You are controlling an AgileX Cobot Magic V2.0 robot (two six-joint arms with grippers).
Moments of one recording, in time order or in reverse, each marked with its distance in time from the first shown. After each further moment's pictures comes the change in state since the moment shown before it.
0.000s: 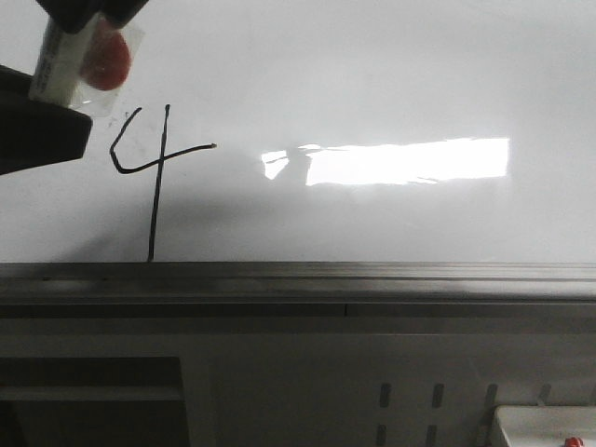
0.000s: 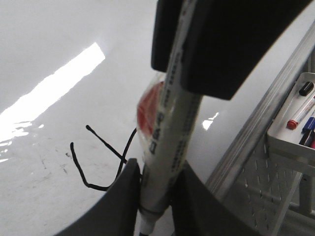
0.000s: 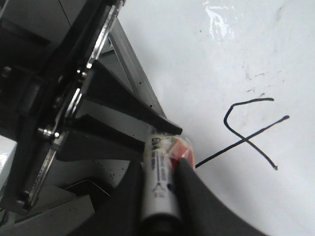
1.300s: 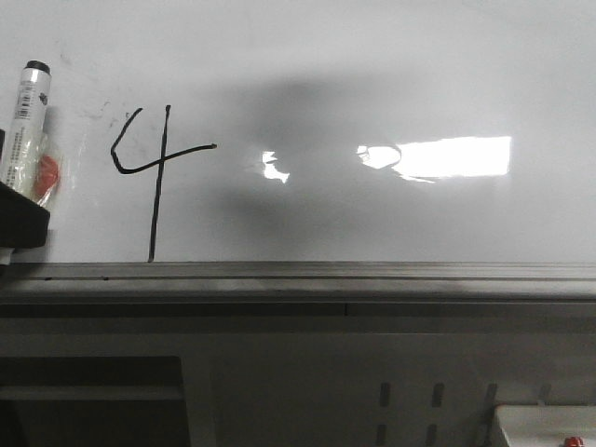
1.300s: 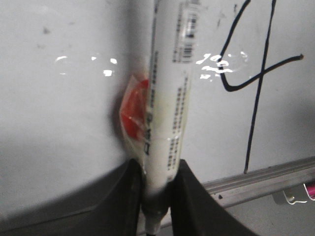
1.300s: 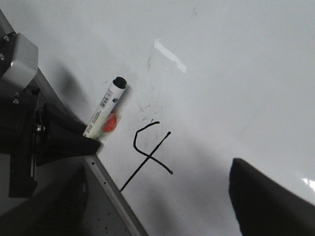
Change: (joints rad) left arm 0.127 0.156 -0.107 -0.701 0.366 -0.123; right arm -0.191 -0.125 0.000 -0.002 -0.051 0.038
